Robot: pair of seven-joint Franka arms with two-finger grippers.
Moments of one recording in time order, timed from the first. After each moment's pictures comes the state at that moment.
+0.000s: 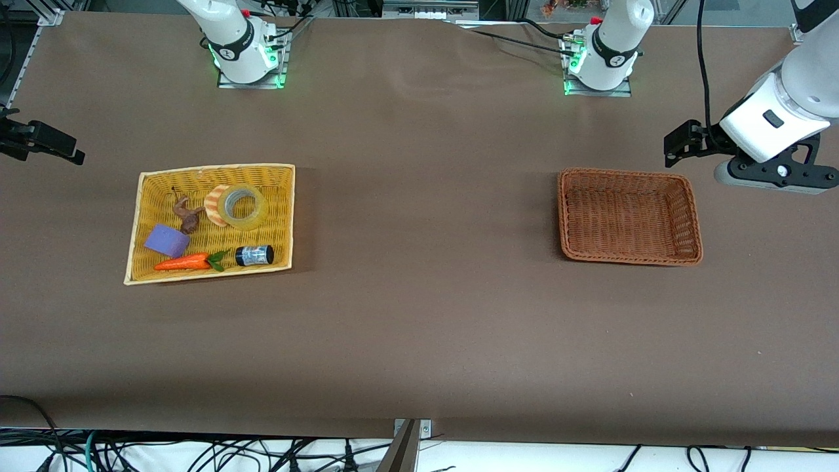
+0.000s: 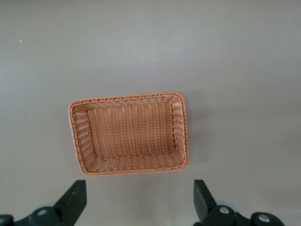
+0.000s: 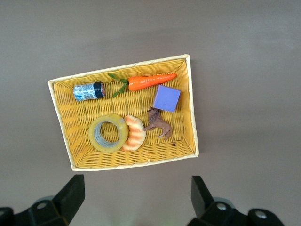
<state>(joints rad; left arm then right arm) -0.16 0.11 0.01 -1.44 0.01 1.45 -0.03 -0.09 0.05 -0.02 -1.56 0.00 1.53 -0.03</state>
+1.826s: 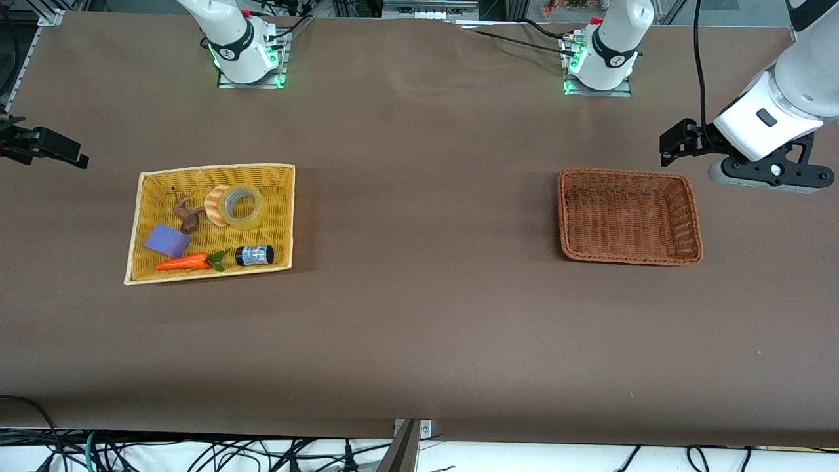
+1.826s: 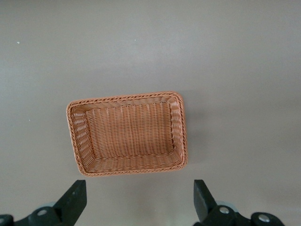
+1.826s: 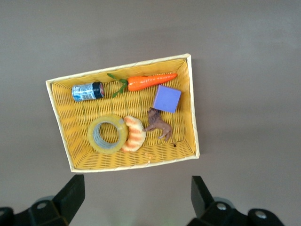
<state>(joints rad) -0.17 0.11 0.01 -1.44 0.01 1.45 -0.03 -0.09 0.07 -0.02 -1.56 0.00 1.55 -0.03</state>
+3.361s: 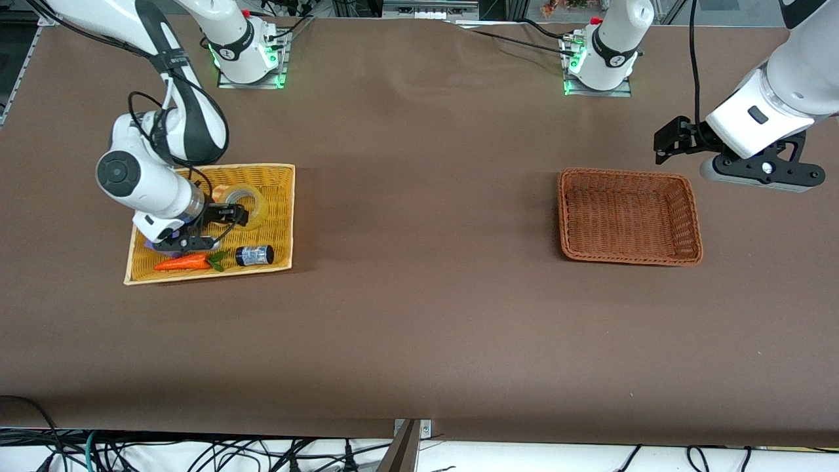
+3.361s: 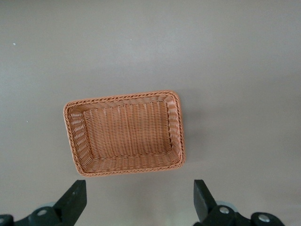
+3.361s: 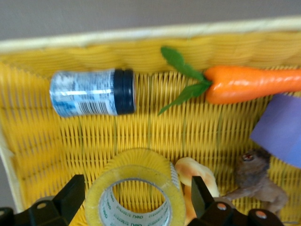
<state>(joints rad) -0.17 0.11 0.00 -1.43 0.01 1.44 -0.03 0.09 0.28 0.03 -2.16 0.00 2.34 0.08</state>
